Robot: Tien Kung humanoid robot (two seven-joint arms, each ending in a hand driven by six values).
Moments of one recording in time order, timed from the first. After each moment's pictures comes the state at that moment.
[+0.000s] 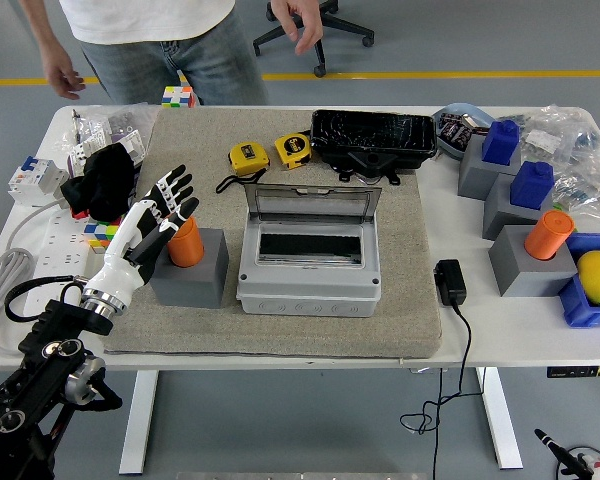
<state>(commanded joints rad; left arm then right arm) -0.16 0.11 -1.25 -1.19 1.16 -0.04 -0.30 0.18 -0.11 1.17 0.18 -1.48 -0.11 0.02</state>
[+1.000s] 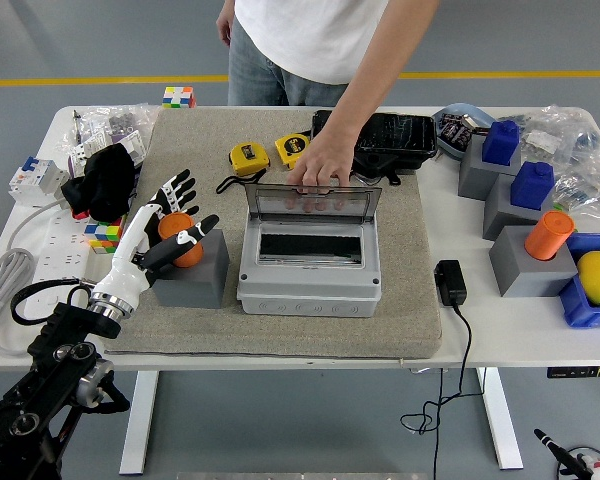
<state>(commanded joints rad) -0.15 0.07 -1.24 -1.18 1.22 -0.01 -0.29 0.18 -0.11 1.17 0.18 -1.48 -0.11 0.02</state>
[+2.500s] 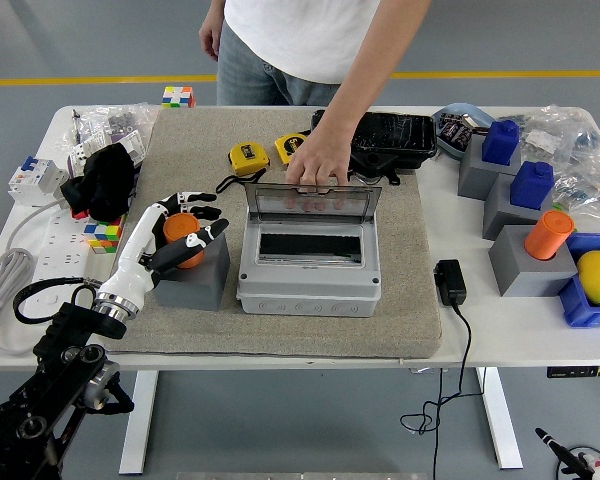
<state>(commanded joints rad) -0.15 0.08 -1.21 -1.20 1.26 0.05 -0.29 0.18 -0.11 1.17 0.18 -1.47 -0.11 0.02</state>
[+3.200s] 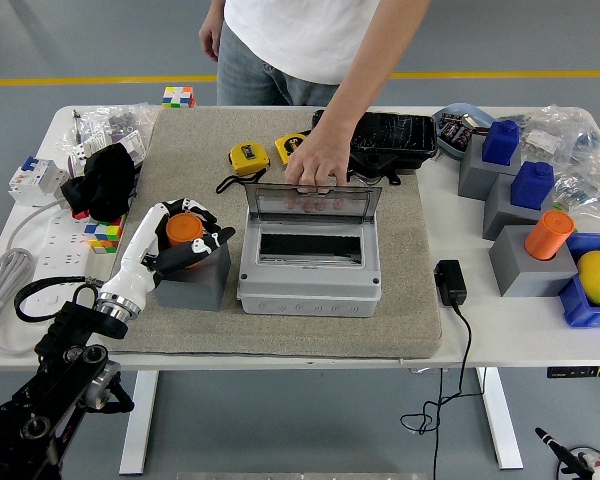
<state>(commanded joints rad) -0.16 0.07 -1.23 -1.18 1.32 0.04 -0.27 0.18 -0.11 1.17 0.18 -1.48 -0.11 0.02</state>
